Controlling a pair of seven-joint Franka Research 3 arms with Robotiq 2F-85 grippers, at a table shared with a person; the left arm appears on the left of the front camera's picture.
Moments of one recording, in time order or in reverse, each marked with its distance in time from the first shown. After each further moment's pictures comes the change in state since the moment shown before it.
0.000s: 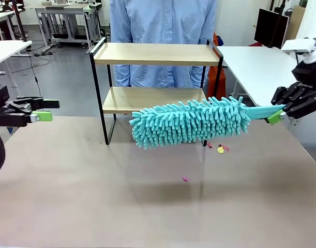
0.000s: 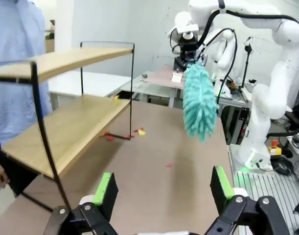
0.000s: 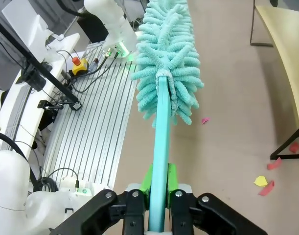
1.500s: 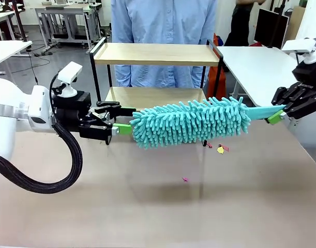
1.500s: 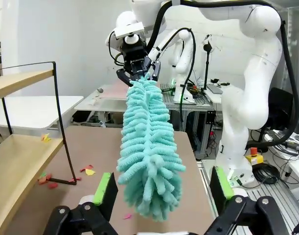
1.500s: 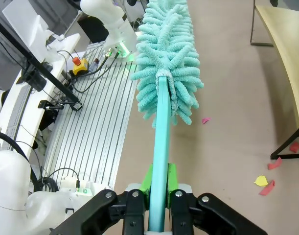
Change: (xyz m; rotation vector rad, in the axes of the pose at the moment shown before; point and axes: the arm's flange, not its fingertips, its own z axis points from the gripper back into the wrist) left arm -0.004 -0.047 -0.180 -0.235 -0.038 -0.061; right arm 0.000 0.000 0.000 0.002 0.000 -0.001
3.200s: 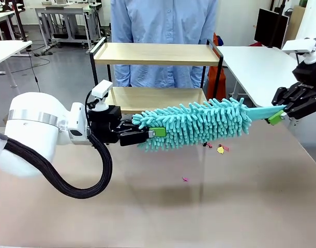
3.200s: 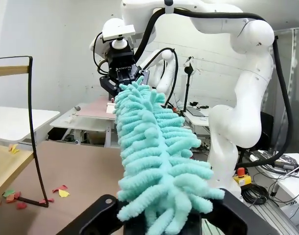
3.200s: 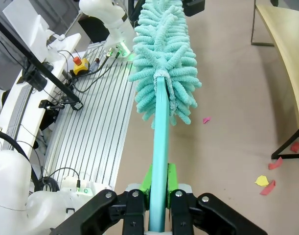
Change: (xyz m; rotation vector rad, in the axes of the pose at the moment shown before) left arm -0.043 0.024 -0.067 -0.119 -0.129 0.070; right arm 0.000 0.000 0.000 0.004 0.002 -0.001
